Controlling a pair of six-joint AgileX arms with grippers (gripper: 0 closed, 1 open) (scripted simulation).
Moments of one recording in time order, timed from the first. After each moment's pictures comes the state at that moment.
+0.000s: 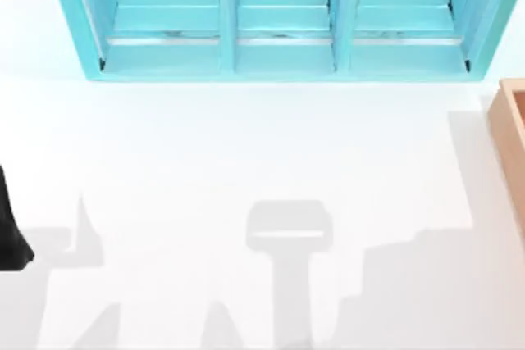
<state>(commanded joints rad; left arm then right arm) 0.00 0.00 0.00 0.00 0.00 0.00 -0.32 1.44 1.10 -1.08 0.00 -0.31</state>
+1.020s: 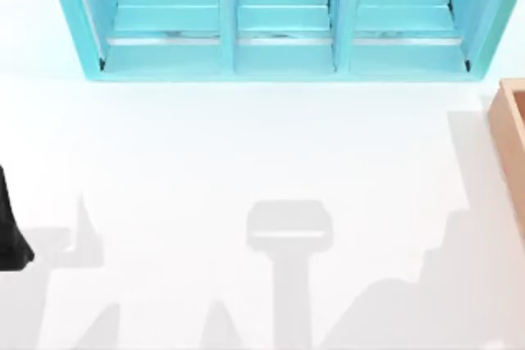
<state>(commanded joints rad) 0.00 0.00 0.00 0.00 0.00 0.00 -0.35 1.64 1.09 -1.03 0.00 -0.34</state>
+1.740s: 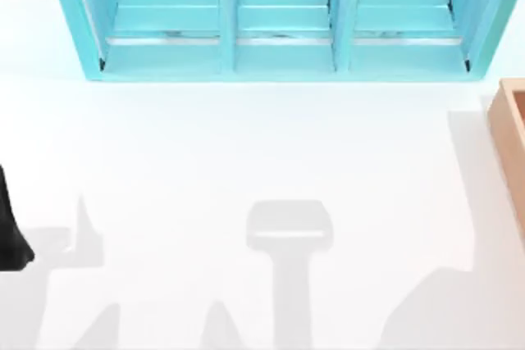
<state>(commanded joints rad) 0.00 0.00 0.00 0.00 0.00 0.00 -0.35 1.73 0.95 -0.79 0.00 -0.34</state>
